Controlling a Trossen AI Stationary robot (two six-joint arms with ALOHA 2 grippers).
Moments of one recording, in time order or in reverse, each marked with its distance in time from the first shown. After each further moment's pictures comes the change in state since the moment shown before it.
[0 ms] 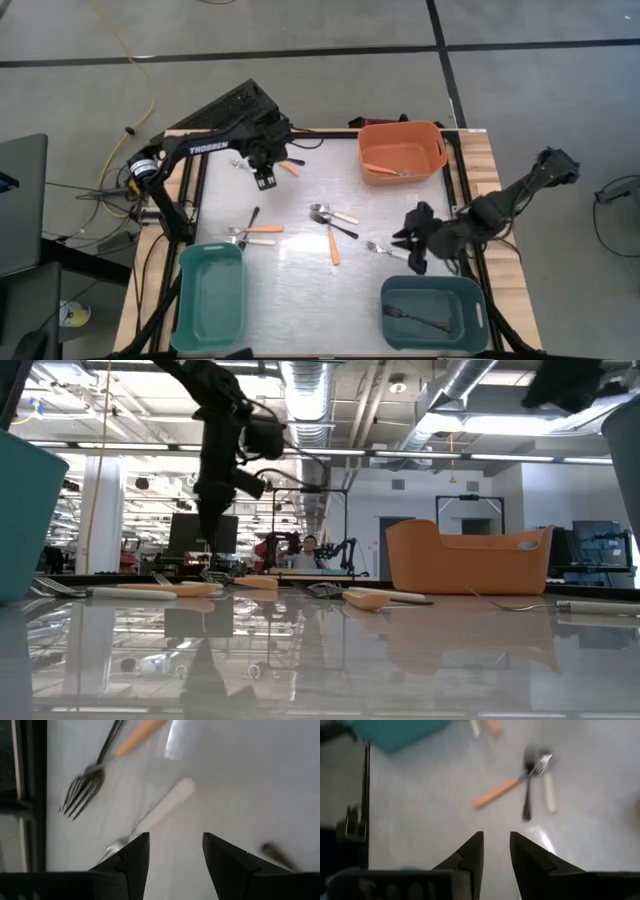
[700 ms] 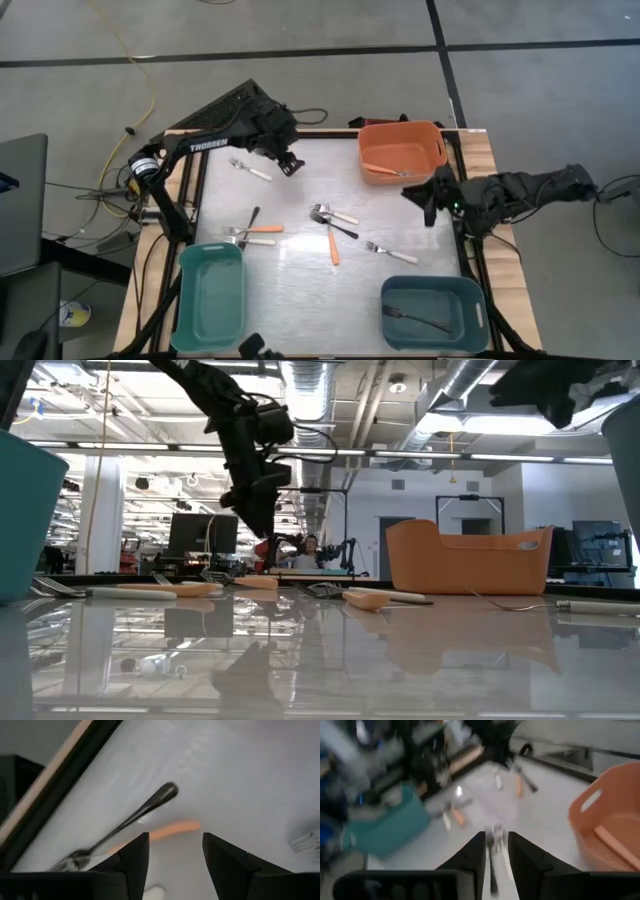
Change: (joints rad) left arm 0.050 0.008 -0.006 0.370 0.149 -0.280; right arm -0.340 -0.423 -0.214 0.244 0.052 -0.129
